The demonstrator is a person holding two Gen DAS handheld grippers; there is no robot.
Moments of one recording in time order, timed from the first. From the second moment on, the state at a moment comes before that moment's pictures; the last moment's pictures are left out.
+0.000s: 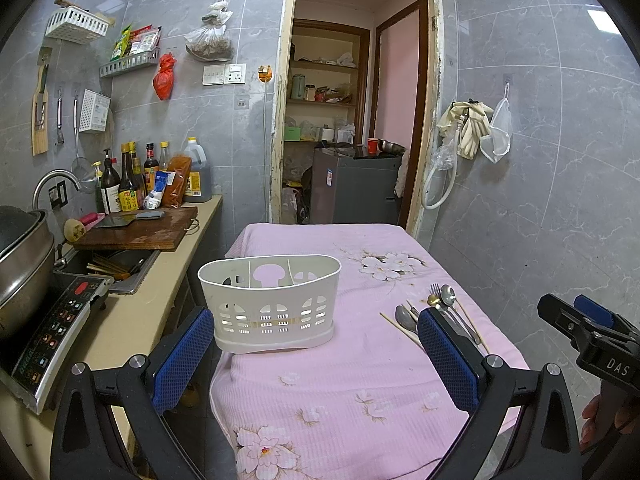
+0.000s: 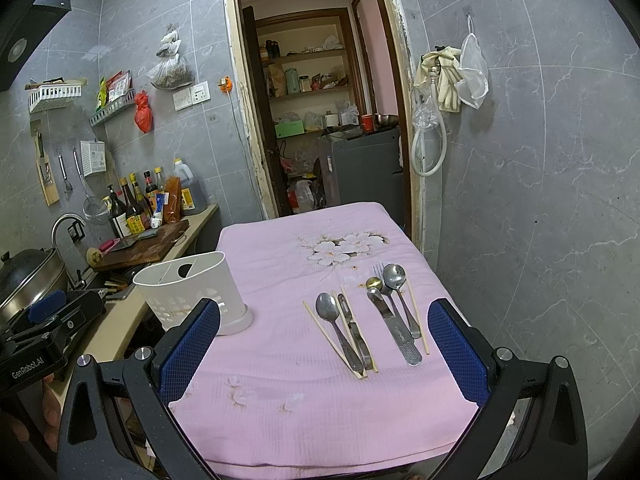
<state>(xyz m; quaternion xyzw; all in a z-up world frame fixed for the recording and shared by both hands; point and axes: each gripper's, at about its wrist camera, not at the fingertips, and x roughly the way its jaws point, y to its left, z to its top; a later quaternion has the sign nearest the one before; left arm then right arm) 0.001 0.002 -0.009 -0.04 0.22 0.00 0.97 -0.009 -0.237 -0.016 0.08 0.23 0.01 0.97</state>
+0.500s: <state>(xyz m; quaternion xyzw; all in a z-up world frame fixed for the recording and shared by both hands) 0.000 -0.001 -0.014 -0.04 0.23 0.00 0.97 -0.008 -0.237 -0.016 0.08 0.23 0.01 0.97</state>
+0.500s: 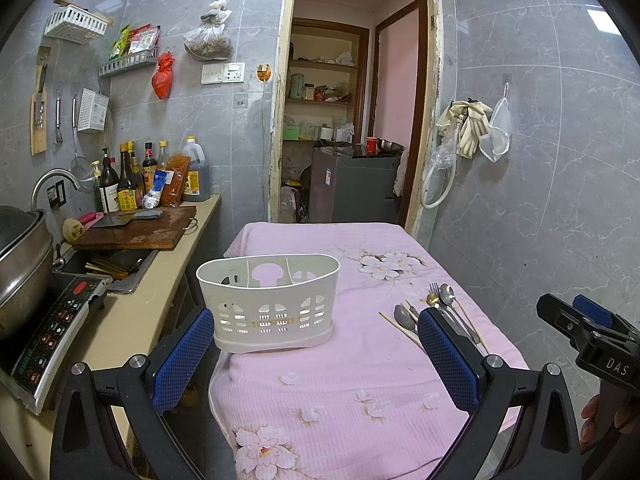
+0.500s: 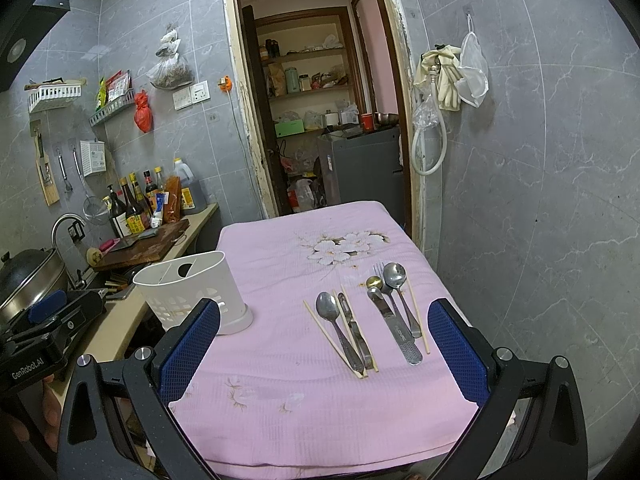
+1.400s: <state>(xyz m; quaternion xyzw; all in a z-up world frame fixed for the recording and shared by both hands) 0.039 -0.014 -0.015 -0.05 0.24 -0.01 0.97 0.009 -0.247 -0.014 0.06 0.22 0.00 0.97</state>
